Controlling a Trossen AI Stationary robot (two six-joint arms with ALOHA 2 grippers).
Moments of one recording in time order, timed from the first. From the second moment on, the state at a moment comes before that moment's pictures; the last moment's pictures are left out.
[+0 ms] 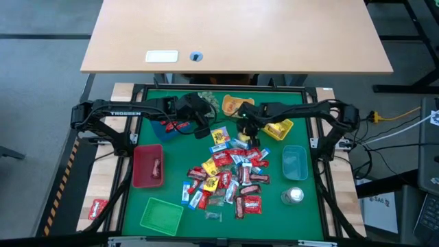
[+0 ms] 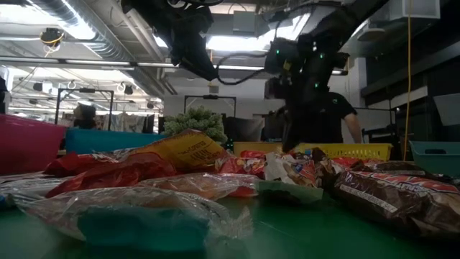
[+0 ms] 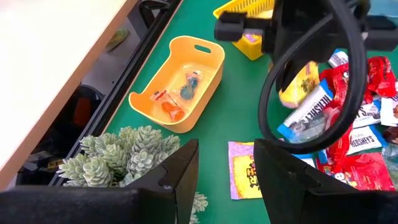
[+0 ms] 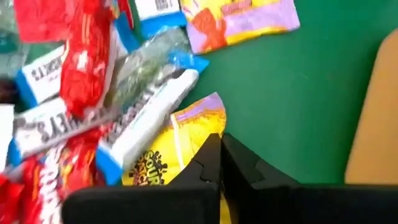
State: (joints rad) left arm 0.22 1.43 1.11 -0.38 -0.22 0.00; right arm -0.29 1.71 1.07 -0.54 -0.17 -0.42
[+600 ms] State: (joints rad) left arm 0.22 1.43 1.11 -0.38 -0.22 0.00; right arm -0.29 1.49 1.19 -0.91 -0.04 -0.42
